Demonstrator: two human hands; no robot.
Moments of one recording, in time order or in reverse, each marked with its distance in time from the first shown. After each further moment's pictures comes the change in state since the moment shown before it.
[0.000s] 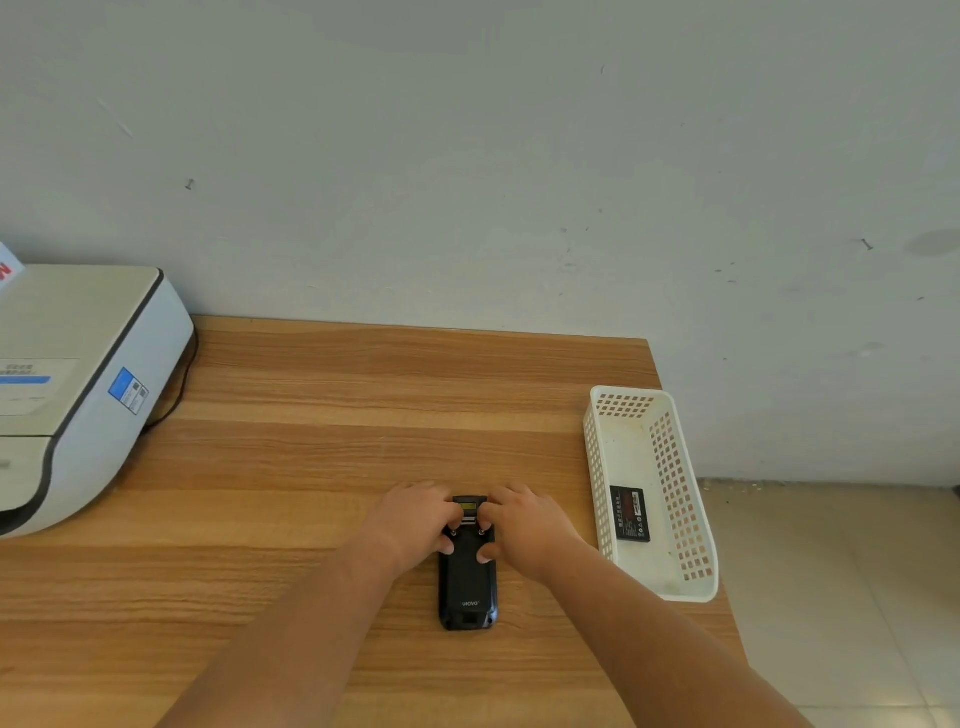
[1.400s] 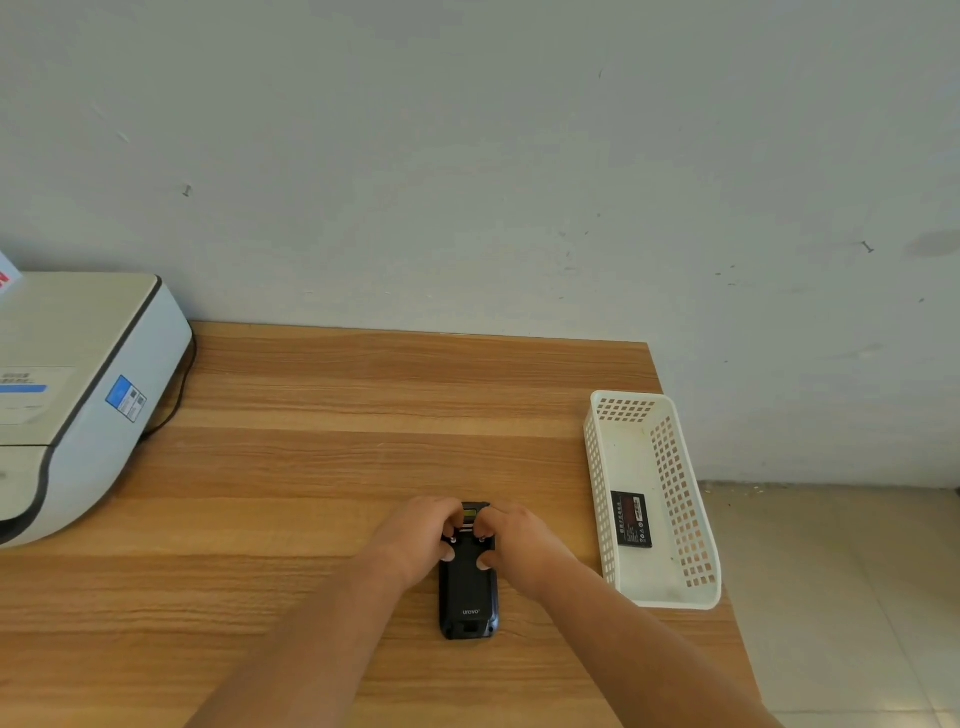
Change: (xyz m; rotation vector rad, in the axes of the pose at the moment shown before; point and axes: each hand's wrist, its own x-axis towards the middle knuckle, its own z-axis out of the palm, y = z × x) left_hand -0.004 0.007 0.011 -0.502 0.083 -0.182; right_hand 0.000 -0.007 0.014 0.407 0.069 0.100
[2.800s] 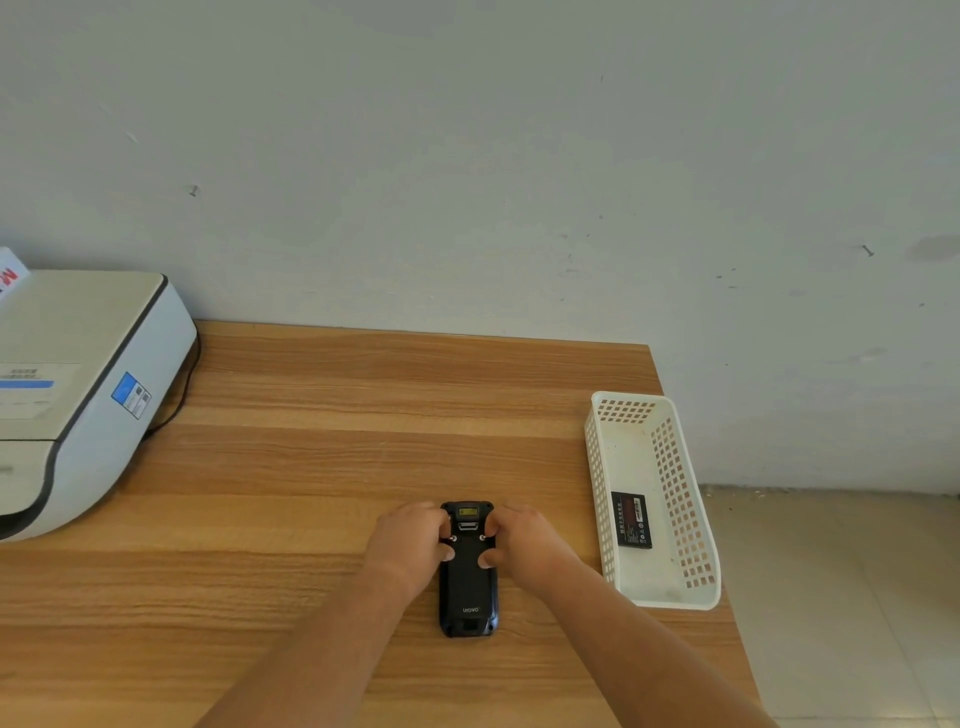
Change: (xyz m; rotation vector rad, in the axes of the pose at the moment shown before) left_hand -0.010 0.002 0.011 0.110 0.117 -0.124; right_hand 0.003 0.006 0.005 0.048 -0.002 0.138
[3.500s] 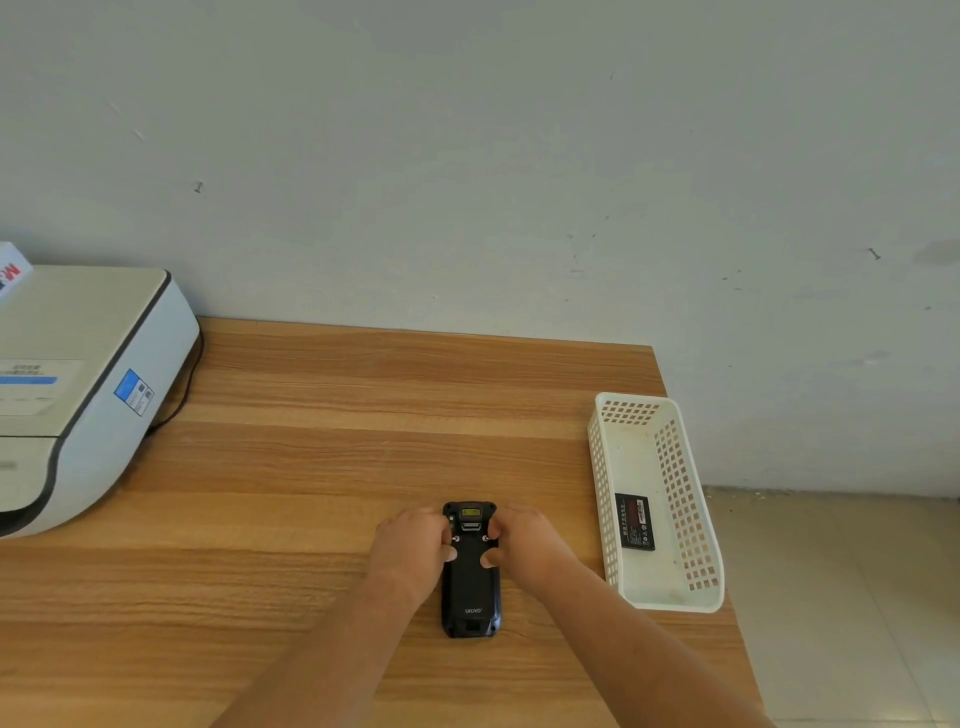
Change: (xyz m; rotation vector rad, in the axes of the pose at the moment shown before) left_hand -0.005 0.001 0.004 -0.048 0.009 -0.045; right_hand 0.004 -0.001 0.003 0.022 -0.006 0.037
